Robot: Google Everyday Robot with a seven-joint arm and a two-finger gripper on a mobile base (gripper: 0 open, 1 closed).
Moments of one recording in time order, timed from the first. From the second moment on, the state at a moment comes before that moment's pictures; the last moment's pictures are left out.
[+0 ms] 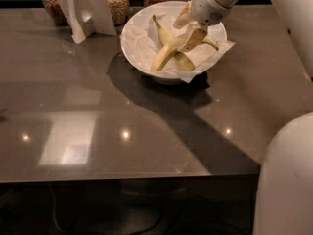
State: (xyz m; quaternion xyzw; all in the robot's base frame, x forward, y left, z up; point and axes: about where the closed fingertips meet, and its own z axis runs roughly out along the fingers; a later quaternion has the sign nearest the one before) arm 0.696 -0.094 0.939 -0.73 0.61 0.02 0.30
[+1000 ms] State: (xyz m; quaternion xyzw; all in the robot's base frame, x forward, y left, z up) arm 0.709 -0.088 0.915 -0.74 0.61 0.04 0.29
